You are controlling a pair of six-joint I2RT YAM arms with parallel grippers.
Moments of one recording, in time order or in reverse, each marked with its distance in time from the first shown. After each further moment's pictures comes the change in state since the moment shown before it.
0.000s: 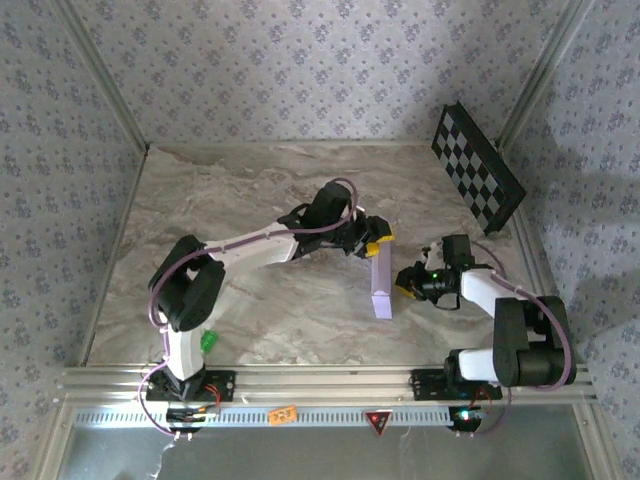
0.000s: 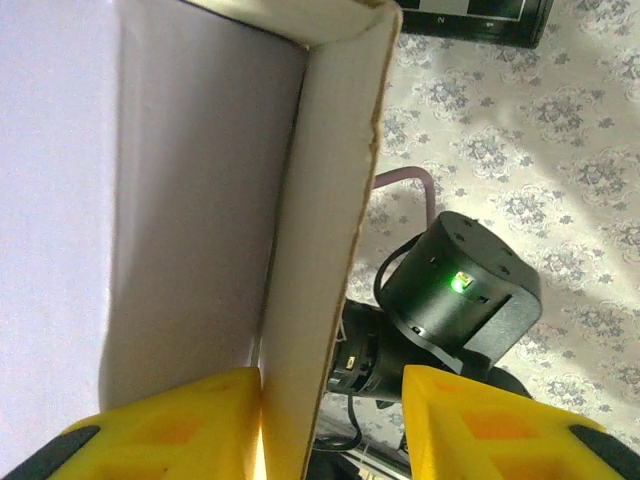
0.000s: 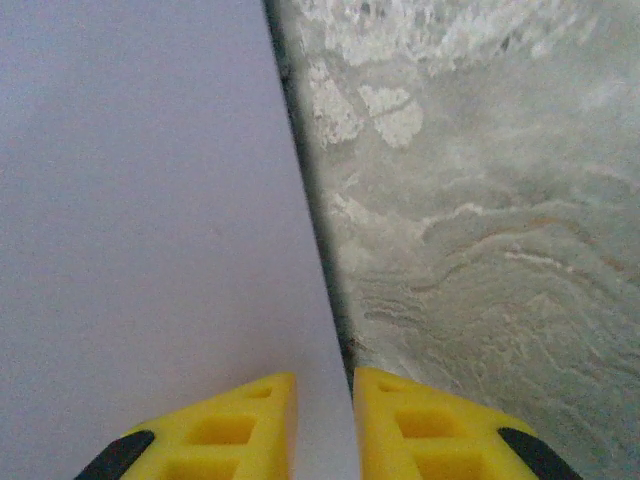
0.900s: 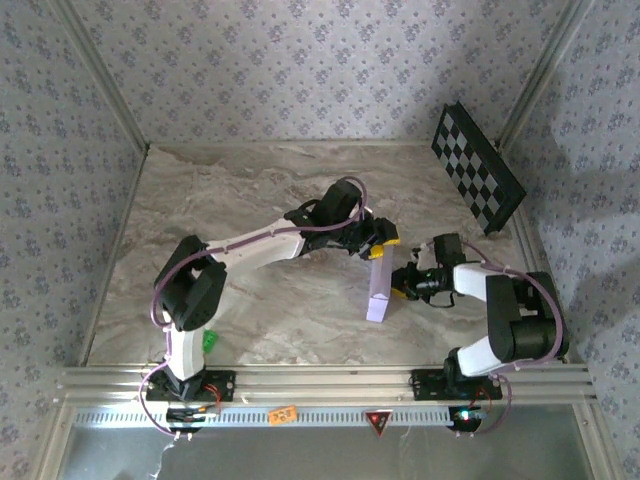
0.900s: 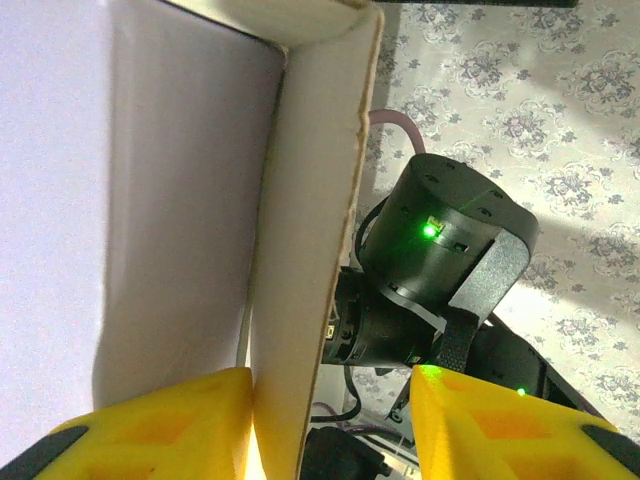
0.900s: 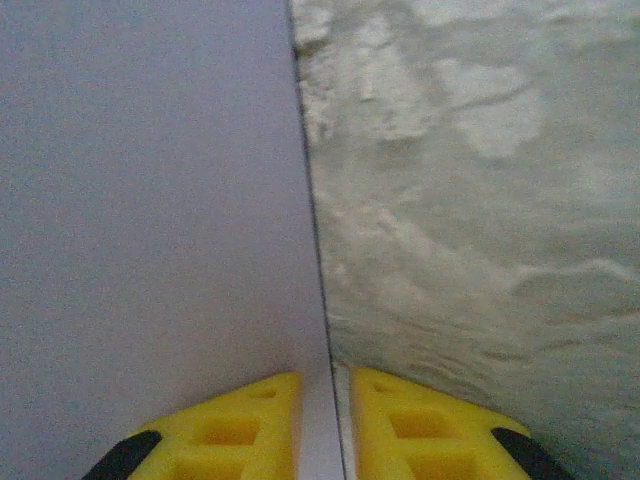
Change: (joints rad) left arm -0.031 0.022 0.106 -0.177 -0.027 0.094; right arm 0.050 0.145 0.010 0.119 -0.092 -0.012
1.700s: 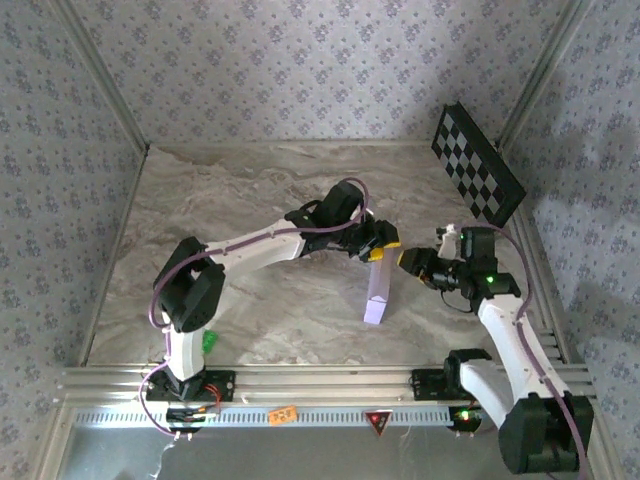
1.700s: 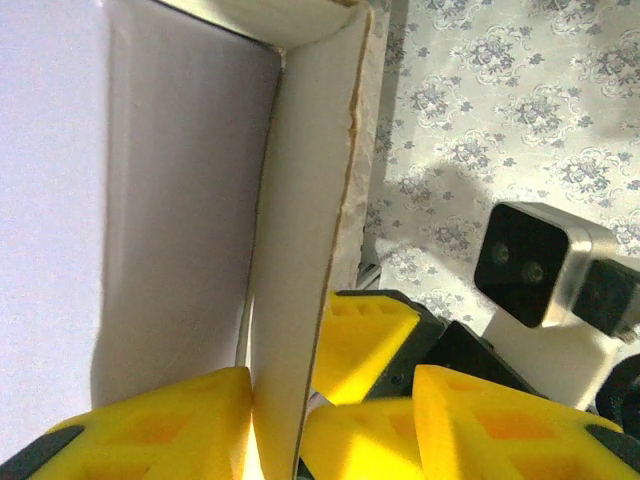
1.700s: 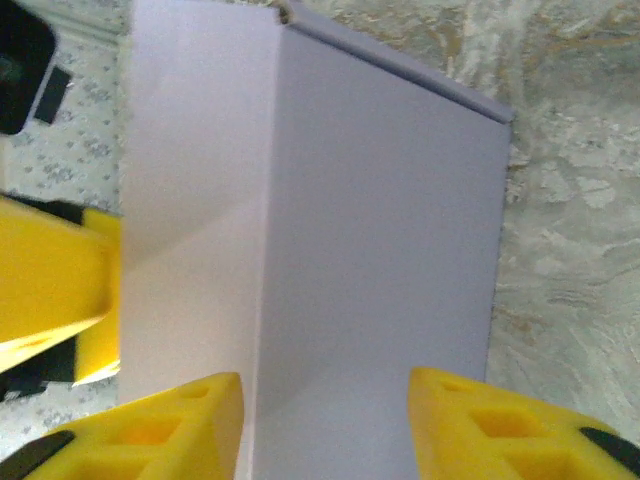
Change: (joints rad) left arm -0.011 -0.009 0.000 -0.029 -0.008 0.037; right arm -0.033 -0.599 0.099 -0.333 0.070 0.079
